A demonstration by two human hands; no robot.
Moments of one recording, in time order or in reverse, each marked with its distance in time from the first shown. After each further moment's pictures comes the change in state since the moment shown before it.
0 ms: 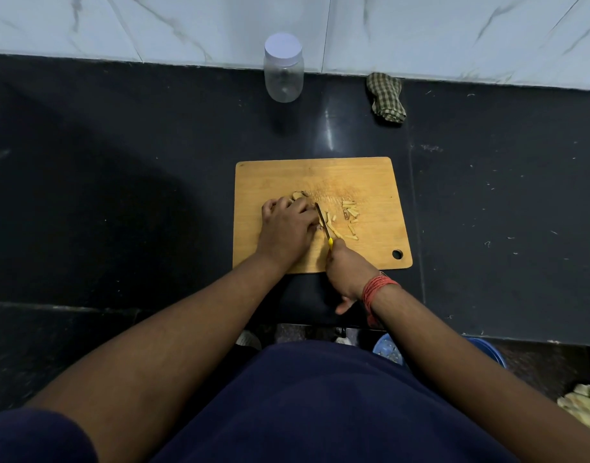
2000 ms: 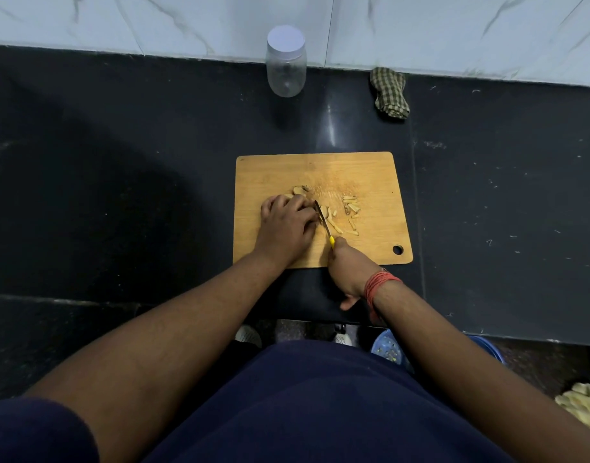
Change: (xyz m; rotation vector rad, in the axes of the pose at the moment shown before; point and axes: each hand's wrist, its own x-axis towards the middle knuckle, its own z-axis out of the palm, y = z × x) left_hand -0.006 -0.005 0.004 -0.074 0.014 -0.025; right_hand 0.001 0.001 -0.001 -0.074 0.014 -0.004
